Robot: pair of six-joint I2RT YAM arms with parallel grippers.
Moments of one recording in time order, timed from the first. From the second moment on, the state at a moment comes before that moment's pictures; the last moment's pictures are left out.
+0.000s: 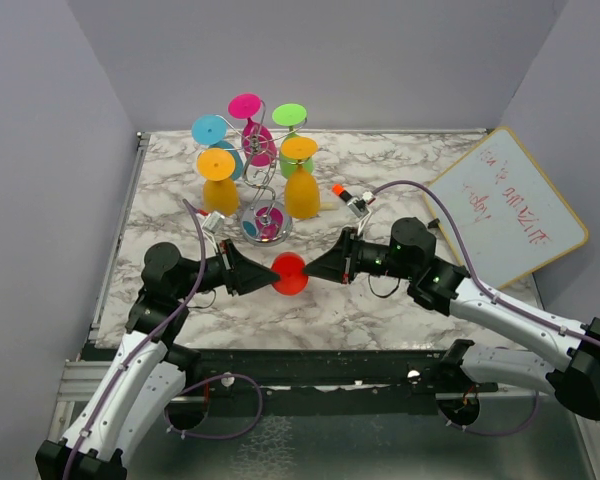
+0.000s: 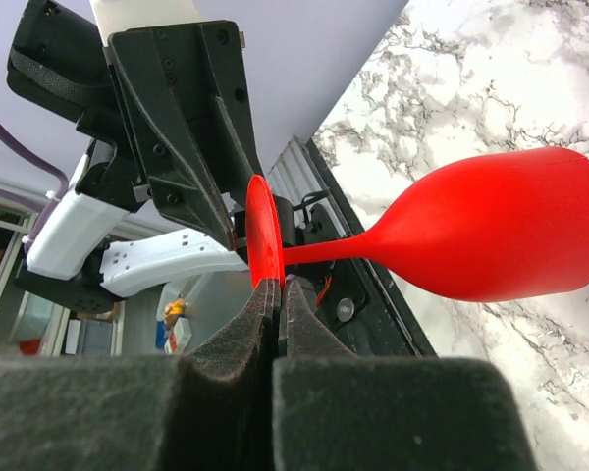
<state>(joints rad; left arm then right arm) -0.32 0.58 0.49 0.06 0.92 -0.91 0.85 1.07 0.74 0.21 -0.47 0.83</state>
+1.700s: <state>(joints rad) -0.55 0.64 0.48 0.05 0.83 -0.76 0.85 0.93 0.76 -0.02 -0.22 0.76</state>
